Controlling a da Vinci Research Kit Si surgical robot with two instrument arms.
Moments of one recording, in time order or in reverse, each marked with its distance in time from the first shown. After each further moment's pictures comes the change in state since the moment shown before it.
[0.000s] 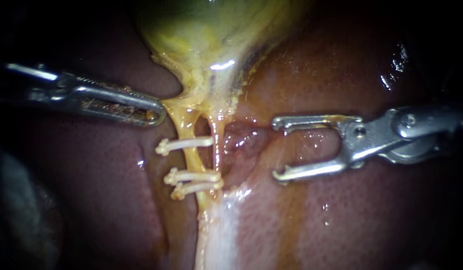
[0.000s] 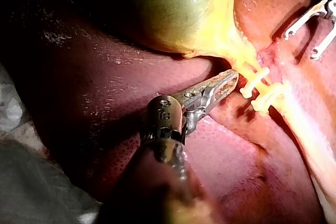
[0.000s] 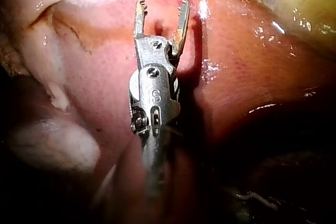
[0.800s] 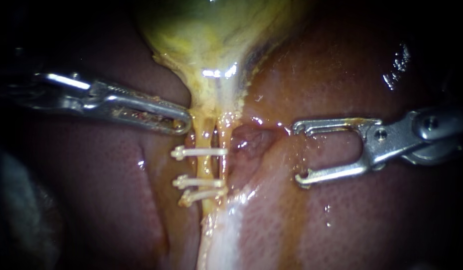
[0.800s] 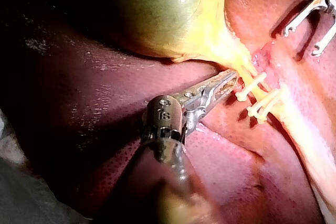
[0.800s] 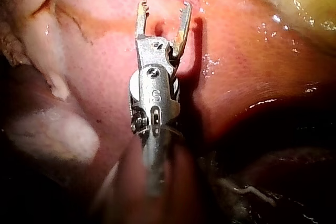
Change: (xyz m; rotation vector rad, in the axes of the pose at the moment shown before) right arm 0.000 0.000 -0.001 0.006 -0.017 -0.010; left arm 0.000 -0.001 0.006 0.019 0.005 0.032
